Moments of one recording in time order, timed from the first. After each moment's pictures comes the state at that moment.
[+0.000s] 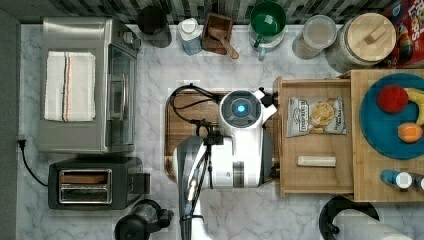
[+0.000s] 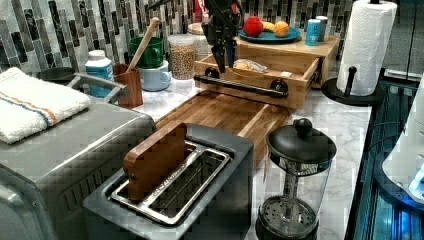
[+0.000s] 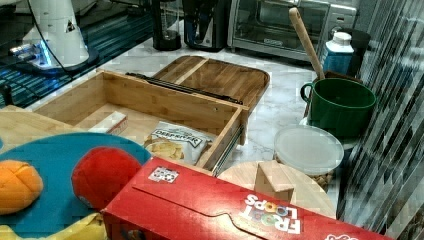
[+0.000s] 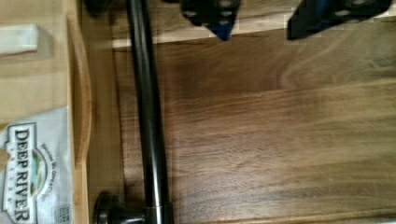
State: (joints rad) arm -0.04 0.01 0.03 -2.23 -0.08 0.54 -0.67
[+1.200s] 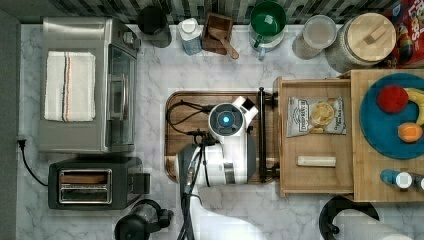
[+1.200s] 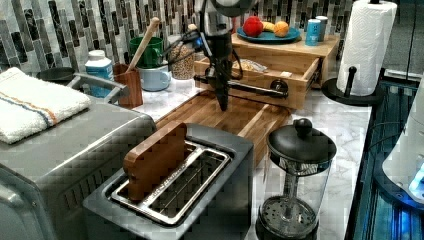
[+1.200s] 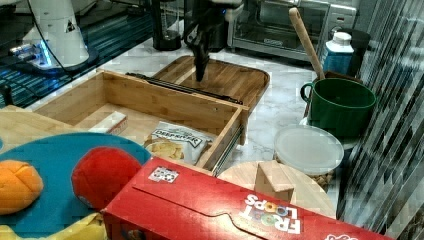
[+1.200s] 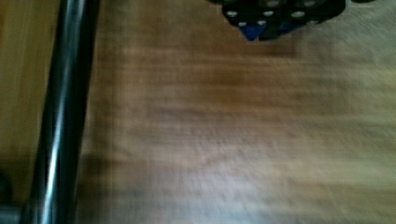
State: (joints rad) arm -0.03 0.18 0.03 -2.36 -0.12 0.86 -0.77
